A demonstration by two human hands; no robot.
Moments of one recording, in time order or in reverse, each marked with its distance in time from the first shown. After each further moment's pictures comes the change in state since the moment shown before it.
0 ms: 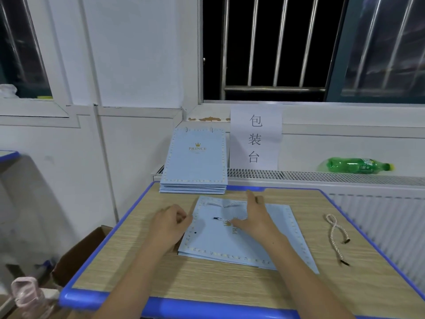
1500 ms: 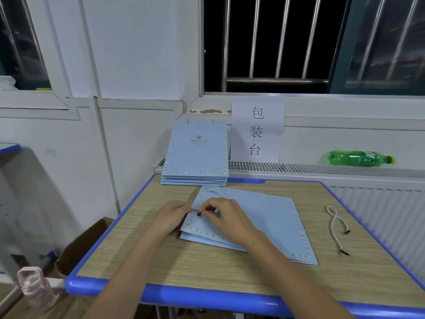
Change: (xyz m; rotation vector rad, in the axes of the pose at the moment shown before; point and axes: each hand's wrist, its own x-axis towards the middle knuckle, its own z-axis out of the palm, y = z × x) left_hand 0.001 0.011 -0.010 -0.402 -0.209 -0.178; right_hand -0.016 -0.044 0.031 0.113 -0.040 -0.470
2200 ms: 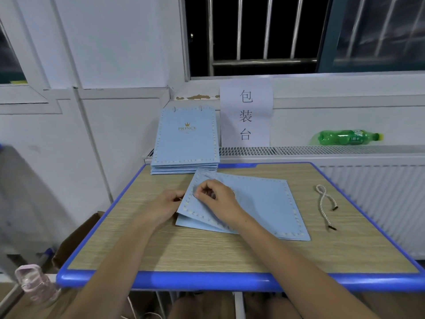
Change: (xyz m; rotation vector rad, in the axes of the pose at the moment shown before) left_hand -0.011 0.008 0.003 -0.082 -0.267 0.126; right_hand -0.001 0.005 0.004 0.319 0.103 0.129
